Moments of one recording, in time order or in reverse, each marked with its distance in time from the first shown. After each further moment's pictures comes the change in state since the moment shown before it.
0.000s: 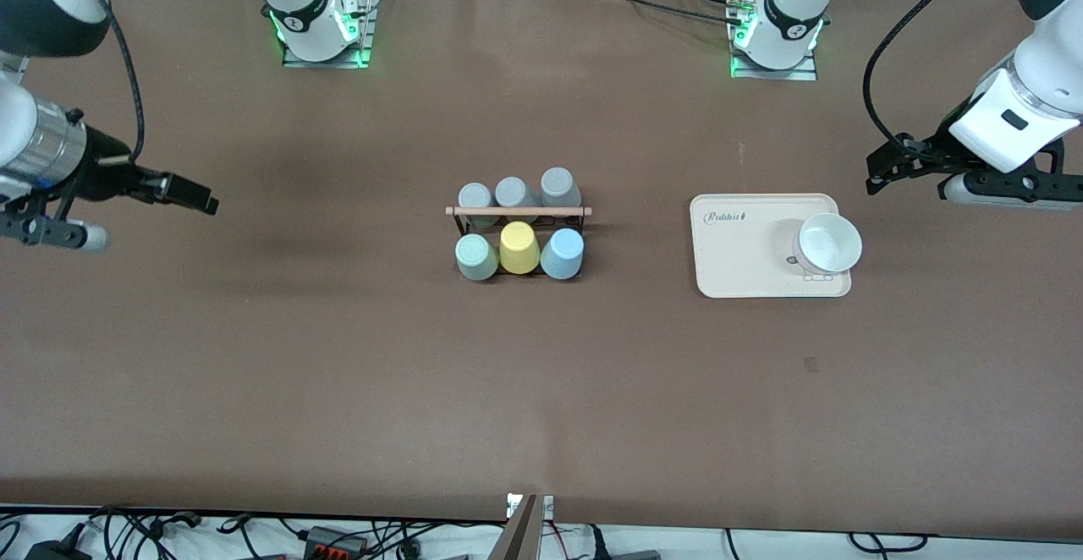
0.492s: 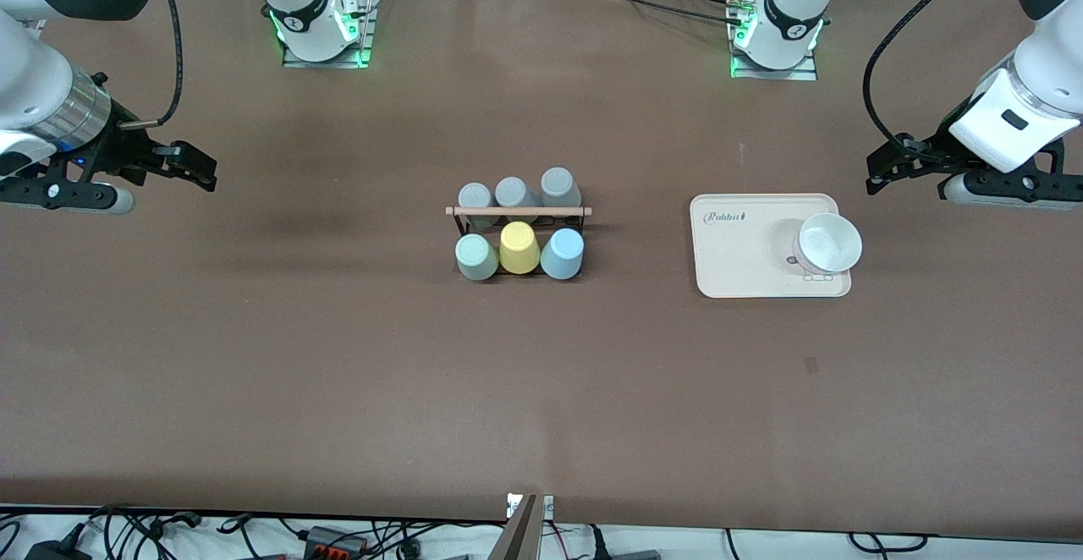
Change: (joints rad) left arm 0.000 0.000 0.000 0.000 0.000 0.000 0.000; right arm 0.010 -0.065 0.030 -0.074 -0.133 0.070 -0.050
